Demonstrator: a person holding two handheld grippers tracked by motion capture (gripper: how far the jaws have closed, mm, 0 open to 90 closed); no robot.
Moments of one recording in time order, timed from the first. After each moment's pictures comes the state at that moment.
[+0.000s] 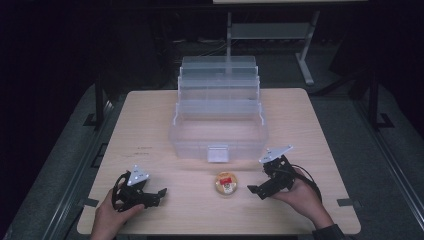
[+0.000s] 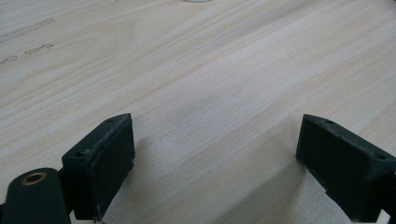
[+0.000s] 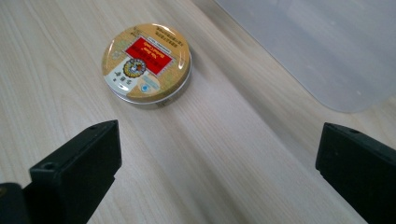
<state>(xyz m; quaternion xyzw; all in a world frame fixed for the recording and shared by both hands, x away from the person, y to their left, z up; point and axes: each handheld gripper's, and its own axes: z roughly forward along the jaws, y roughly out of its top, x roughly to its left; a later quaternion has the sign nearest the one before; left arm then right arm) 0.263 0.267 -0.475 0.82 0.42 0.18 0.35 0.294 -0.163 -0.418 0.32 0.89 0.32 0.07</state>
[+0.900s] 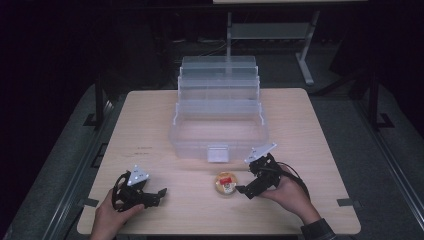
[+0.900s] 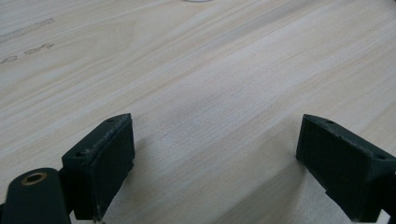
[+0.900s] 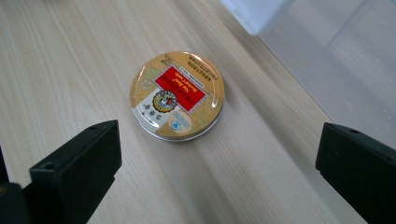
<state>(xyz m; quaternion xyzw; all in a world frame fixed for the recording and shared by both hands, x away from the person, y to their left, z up) 0.263 0.267 -0.475 0.82 0.42 0.18 0.35 0.300 -0.129 -0.416 0.29 0.90 0.32 0.06</state>
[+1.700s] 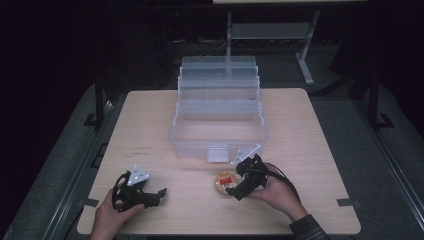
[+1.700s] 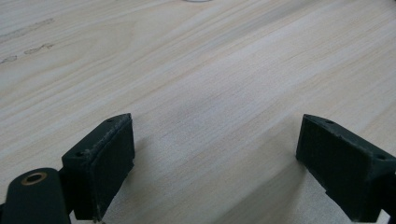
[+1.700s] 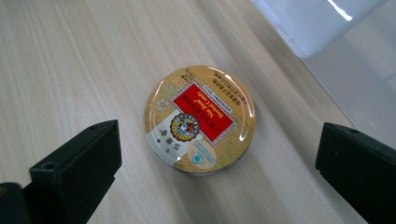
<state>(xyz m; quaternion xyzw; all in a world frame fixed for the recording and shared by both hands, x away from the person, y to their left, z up) 0.263 0.267 -0.475 0.82 0.42 0.18 0.35 0.306 -0.097 -0.427 0.26 0.92 0.30 0.05</state>
